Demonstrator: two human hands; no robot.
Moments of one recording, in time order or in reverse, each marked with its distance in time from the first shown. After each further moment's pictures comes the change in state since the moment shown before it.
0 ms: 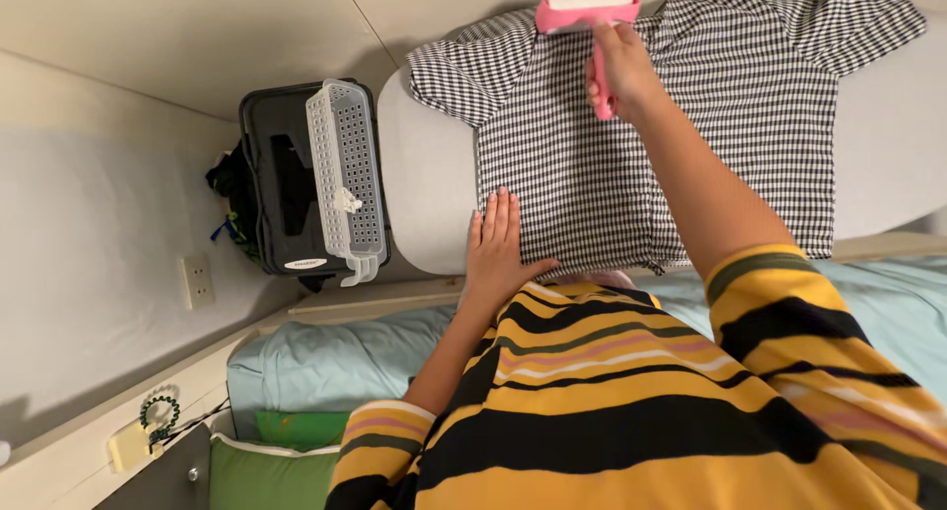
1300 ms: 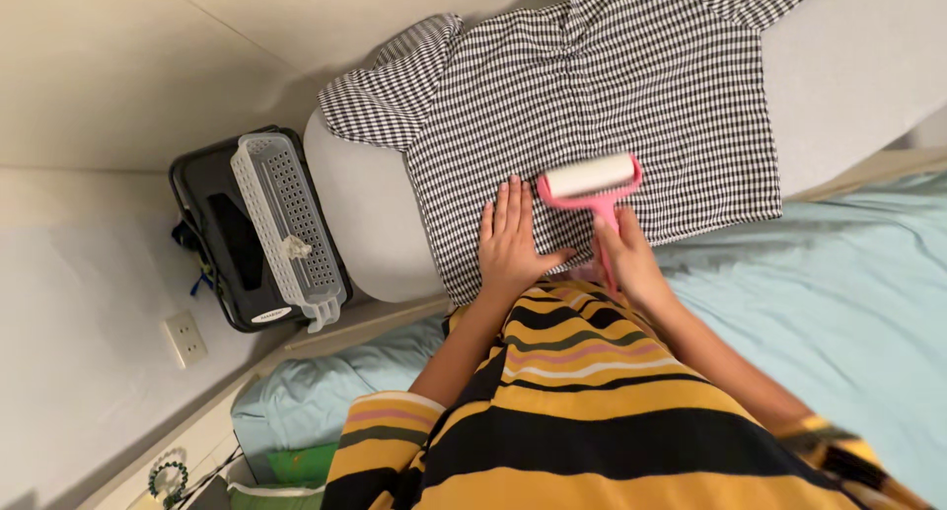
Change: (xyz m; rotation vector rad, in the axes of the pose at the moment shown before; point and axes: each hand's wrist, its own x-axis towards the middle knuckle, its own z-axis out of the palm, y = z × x) left_hand 0.047 0.077 0.028 -0.117 0.139 0.196; right_hand -0.253 0.082 -0.049 0.076 0.237 0.229
